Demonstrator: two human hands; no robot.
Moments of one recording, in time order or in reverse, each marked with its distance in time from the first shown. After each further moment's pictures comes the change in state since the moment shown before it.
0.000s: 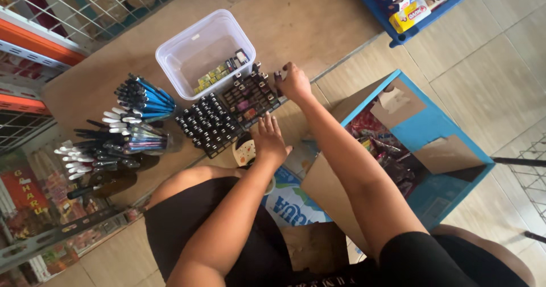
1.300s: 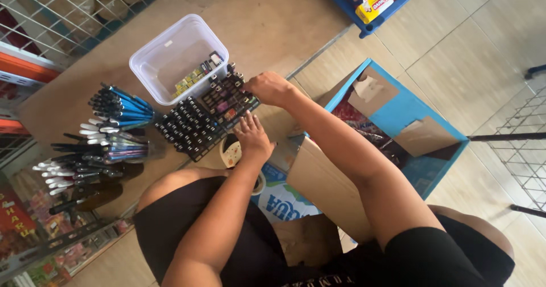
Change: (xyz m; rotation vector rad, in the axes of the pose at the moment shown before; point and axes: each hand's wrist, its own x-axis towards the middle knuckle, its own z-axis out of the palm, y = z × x) left_hand 0.015 0.009 0.015 -0.023 0.056 -0.063; right_hand -0.028 -0.033 -0.056 -0.386 -0.287 -0.943
